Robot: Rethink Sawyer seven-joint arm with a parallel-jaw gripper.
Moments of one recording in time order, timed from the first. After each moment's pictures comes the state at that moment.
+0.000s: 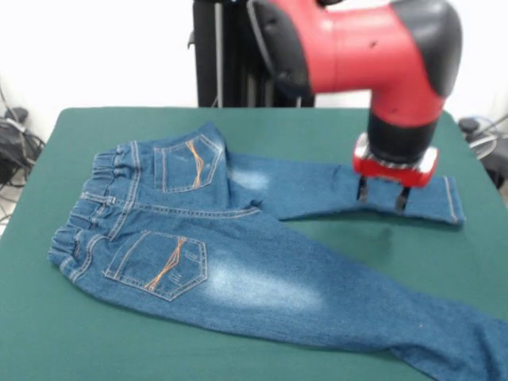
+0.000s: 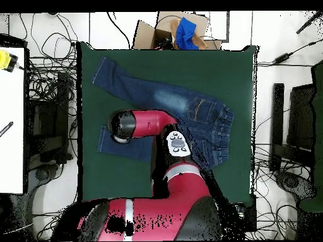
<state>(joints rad) -0.14 -0.44 0.18 1.57 -0.15 0.59 2.18</state>
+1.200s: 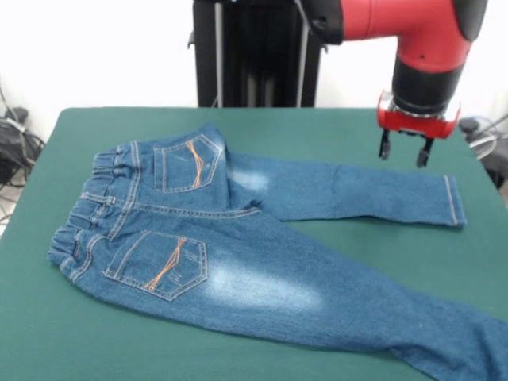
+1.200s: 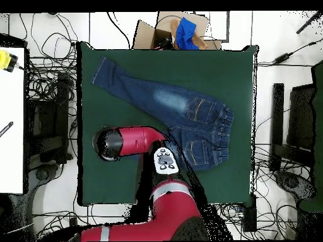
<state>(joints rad) -0.10 -0.54 0.17 1.77 -0.09 0.50 2.18</state>
